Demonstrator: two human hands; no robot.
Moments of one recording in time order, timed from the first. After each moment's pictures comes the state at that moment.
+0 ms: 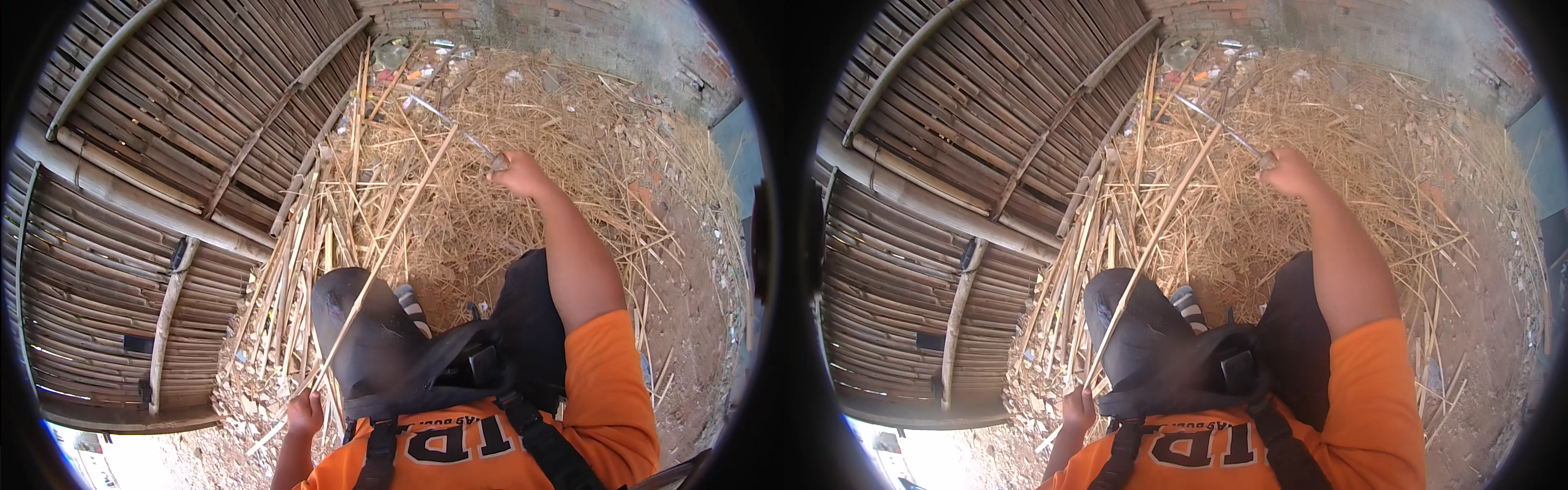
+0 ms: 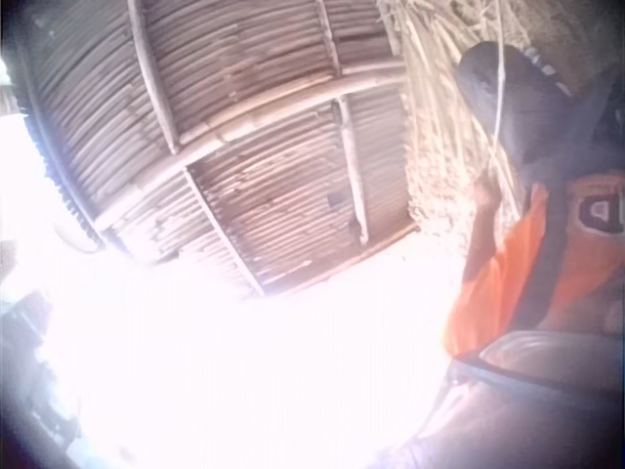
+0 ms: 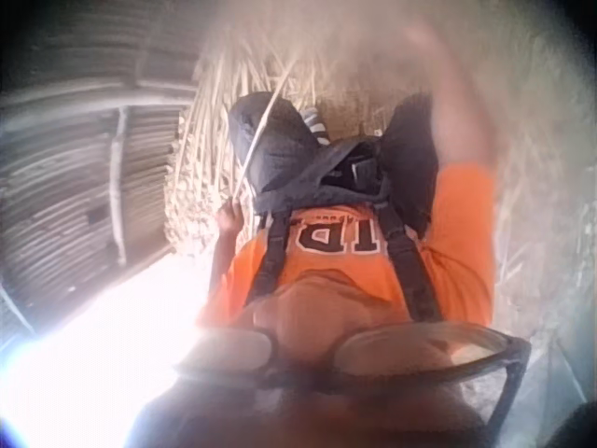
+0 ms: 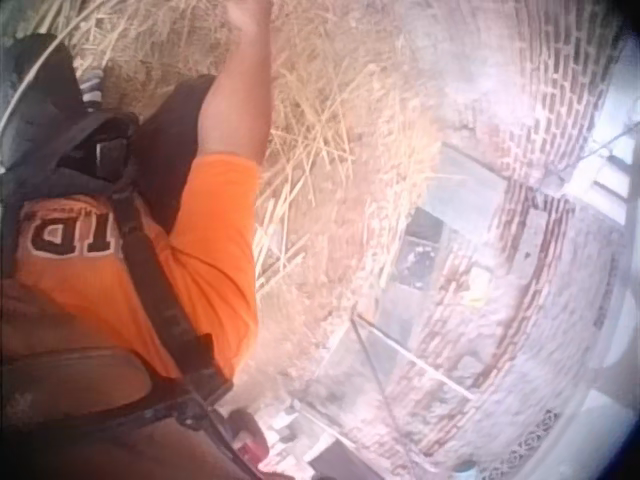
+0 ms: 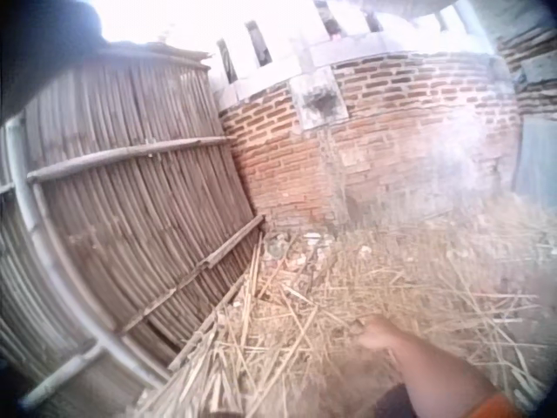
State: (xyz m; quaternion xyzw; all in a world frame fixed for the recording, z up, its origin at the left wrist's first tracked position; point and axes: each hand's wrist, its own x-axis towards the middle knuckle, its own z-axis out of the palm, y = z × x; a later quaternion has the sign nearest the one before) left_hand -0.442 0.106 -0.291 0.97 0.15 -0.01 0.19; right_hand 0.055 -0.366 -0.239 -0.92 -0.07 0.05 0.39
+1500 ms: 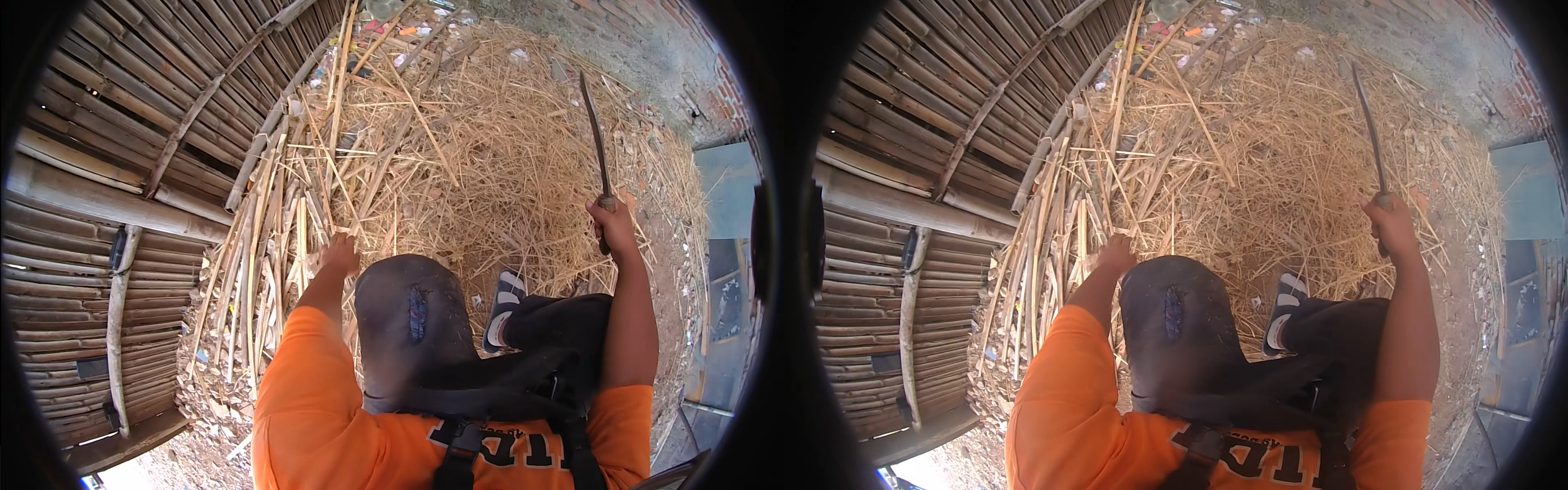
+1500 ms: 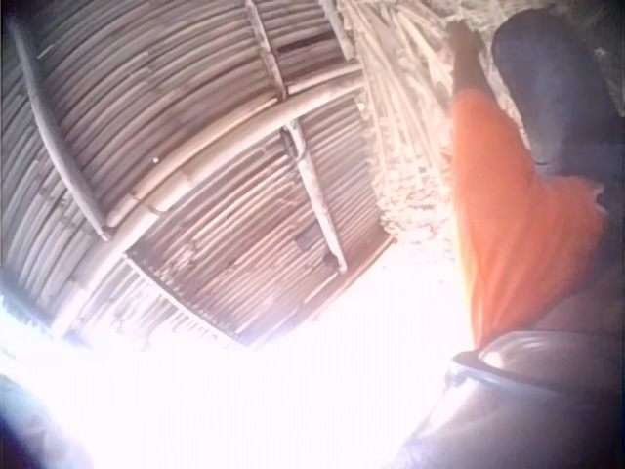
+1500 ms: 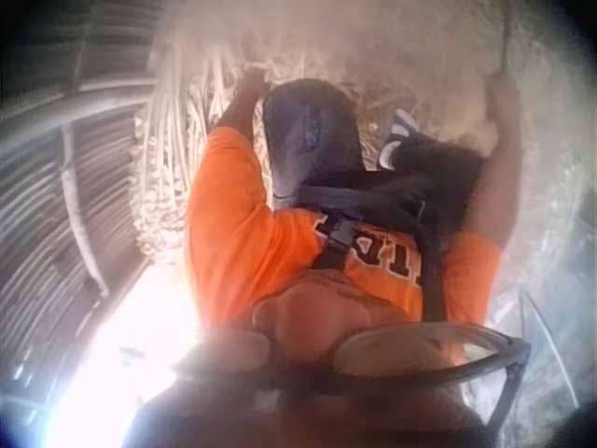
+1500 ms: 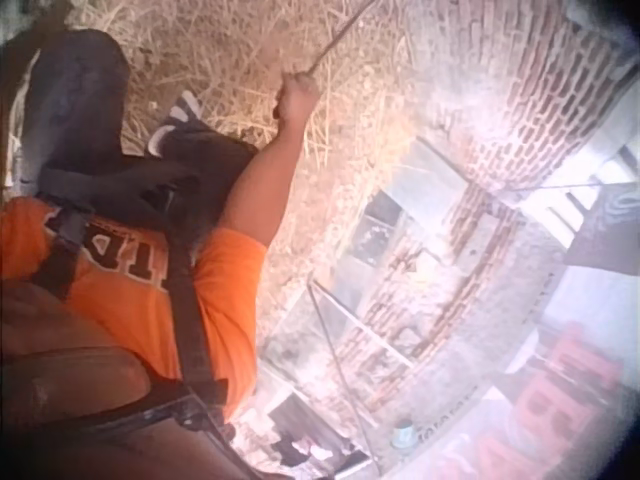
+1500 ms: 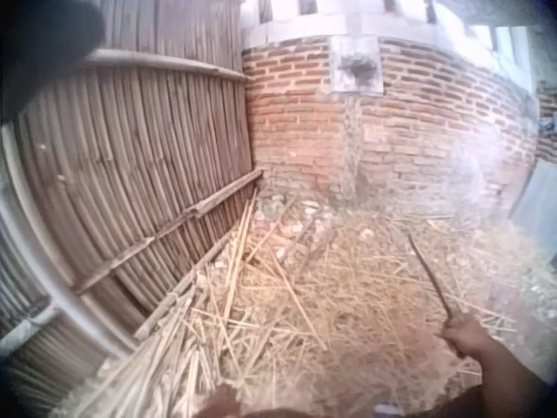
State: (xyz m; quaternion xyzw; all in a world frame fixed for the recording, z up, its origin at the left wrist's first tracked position) left_hand -0.030 0.133 -0.498 0.95 0.06 -0.30 0.06; right_hand -0.005 -0.418 -0.228 -0.85 0.19 0.03 0.49
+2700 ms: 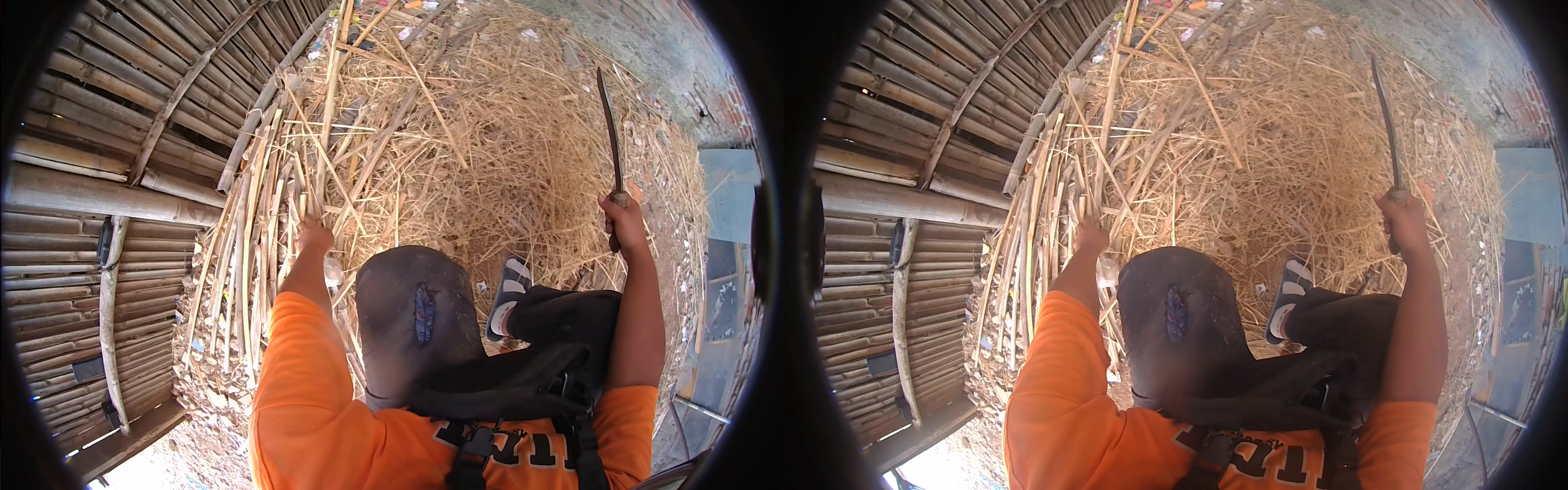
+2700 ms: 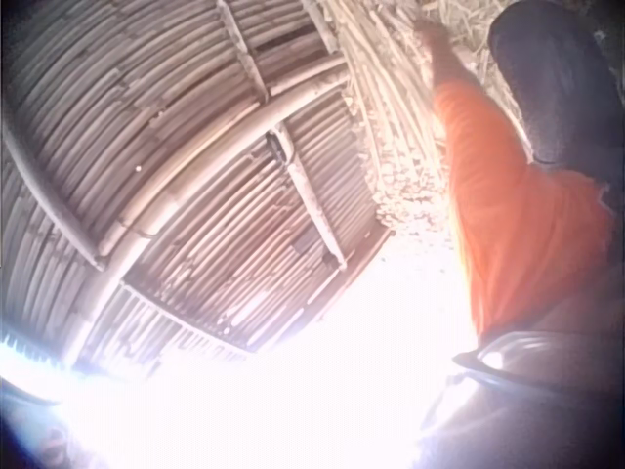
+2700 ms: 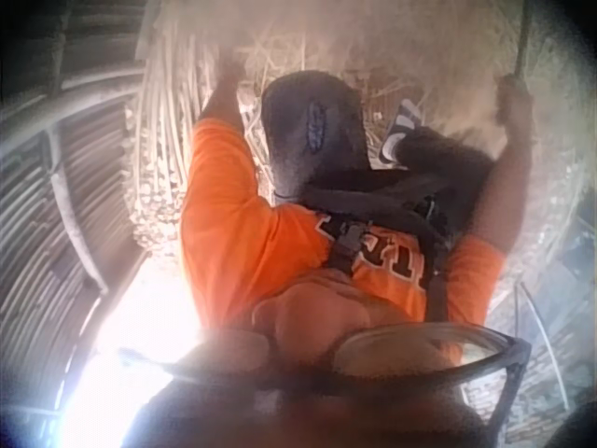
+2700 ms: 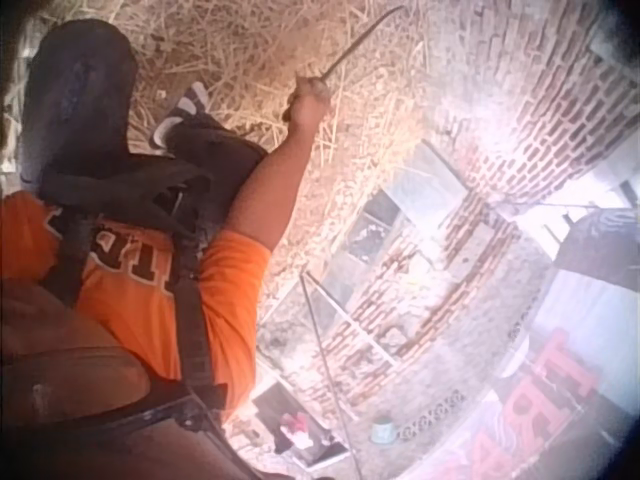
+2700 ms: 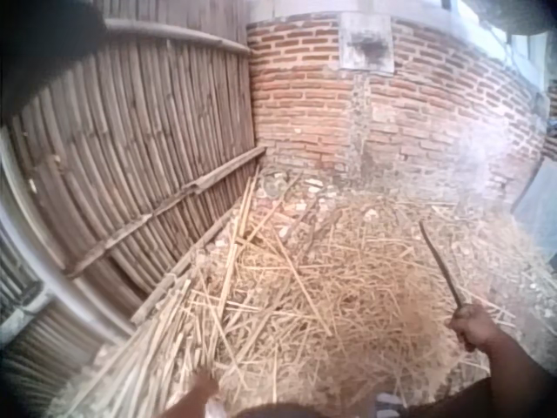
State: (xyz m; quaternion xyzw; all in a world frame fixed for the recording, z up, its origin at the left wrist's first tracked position) left_hand -0.013 0.192 -0.527 0.89 0.32 -0.28 0.16; right_hand 0.001 -0.416 -0.246 -0.85 0.21 0.04 0.48
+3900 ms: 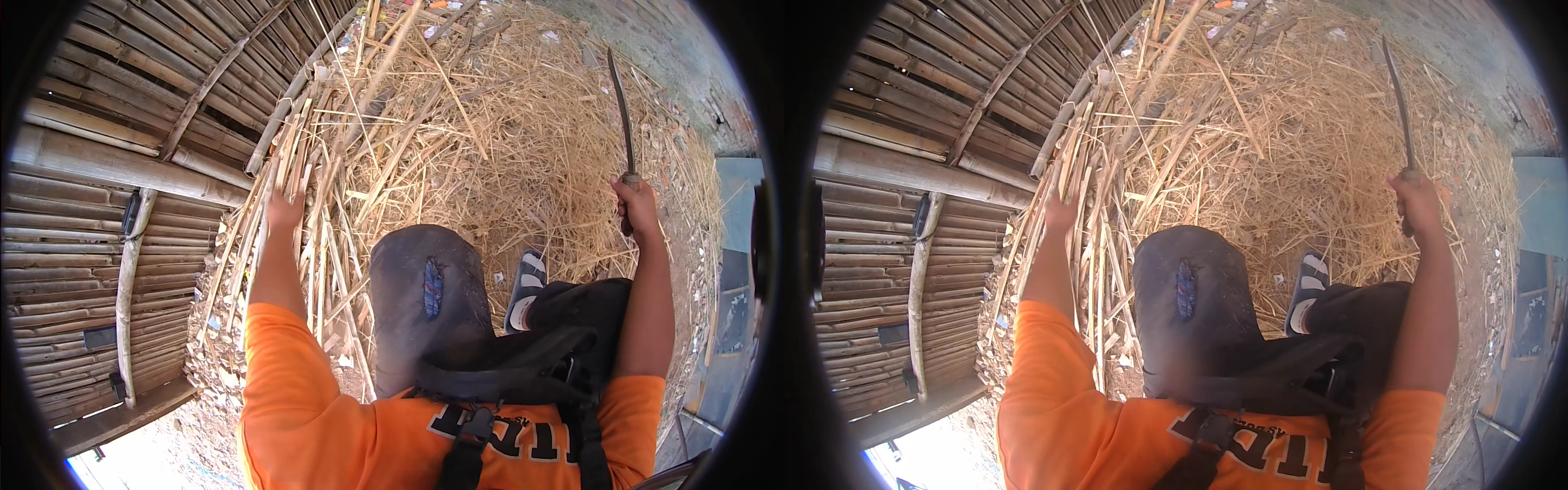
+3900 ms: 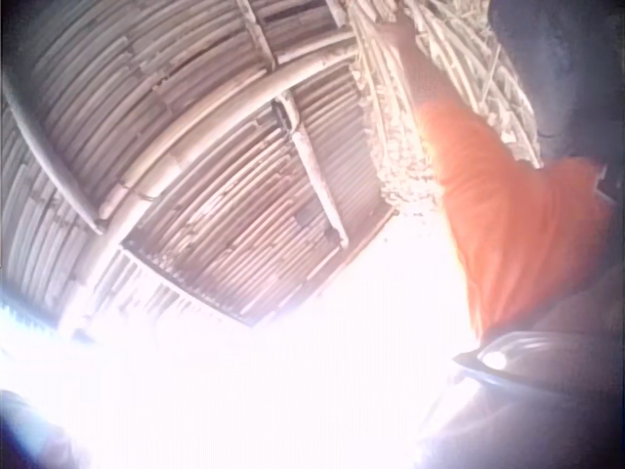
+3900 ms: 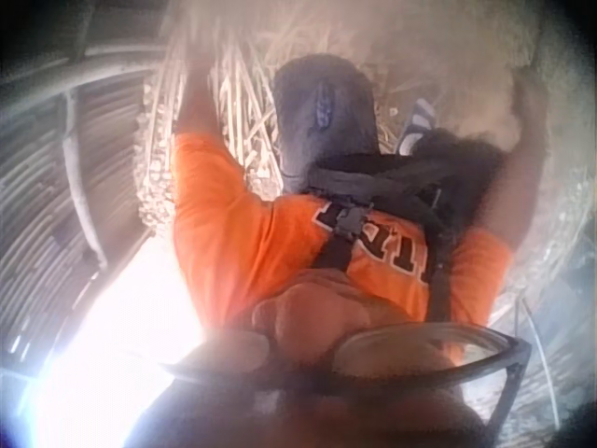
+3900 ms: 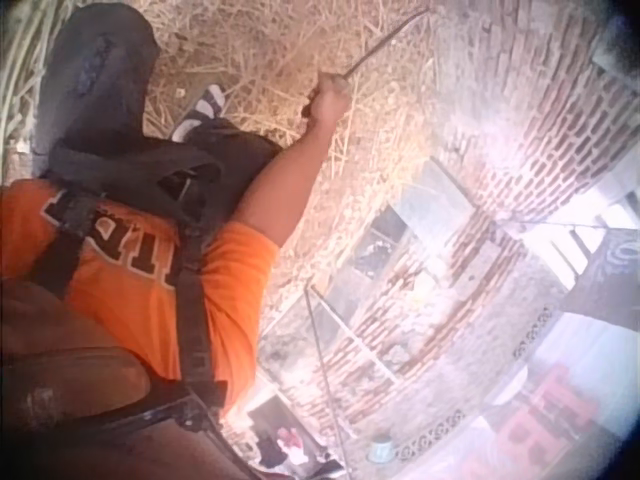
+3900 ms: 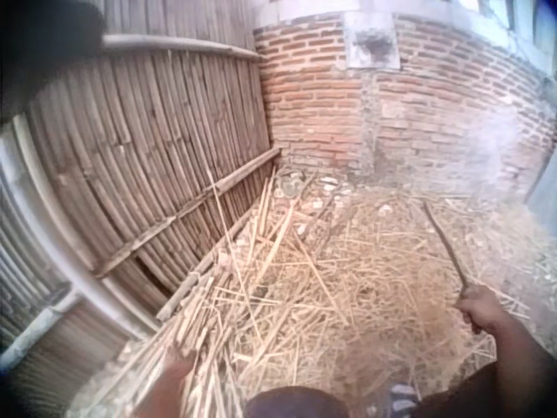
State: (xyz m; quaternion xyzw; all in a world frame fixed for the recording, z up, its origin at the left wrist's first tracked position) left_hand -0.038 0.314 -0.457 0.93 0.30 -0.01 0.20; right_hand 0.006 -0.396 -0.228 -0.85 0.17 0.02 0.49
